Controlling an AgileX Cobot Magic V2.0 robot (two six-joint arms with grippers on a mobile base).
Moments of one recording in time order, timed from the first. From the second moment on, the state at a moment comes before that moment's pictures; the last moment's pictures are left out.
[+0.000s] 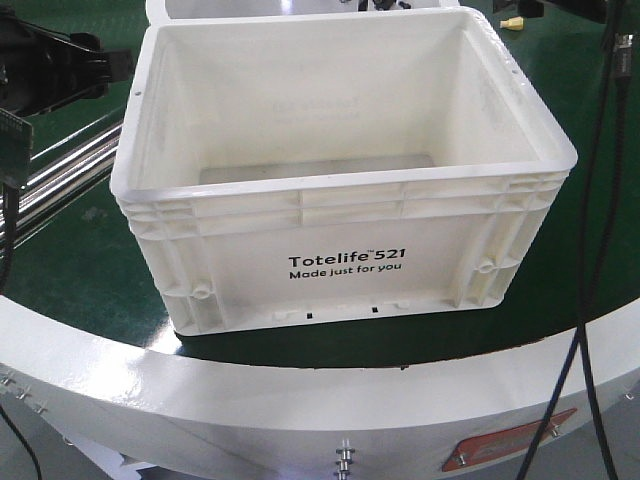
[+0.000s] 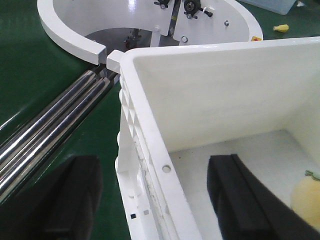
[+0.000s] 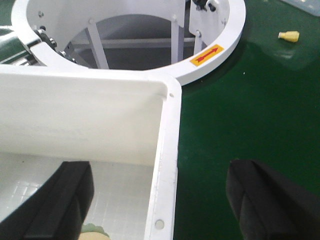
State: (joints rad) left arm -0.25 1.26 -1.10 -0.03 0.40 -0.18; right arm 0.10 1.58 -1.57 0.20 0.72 -0.21
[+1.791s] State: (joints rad) left arm -0.25 1.26 -1.10 -0.03 0.47 -0.18; right arm 0.10 1.81 -1.71 0.21 1.04 -0.17
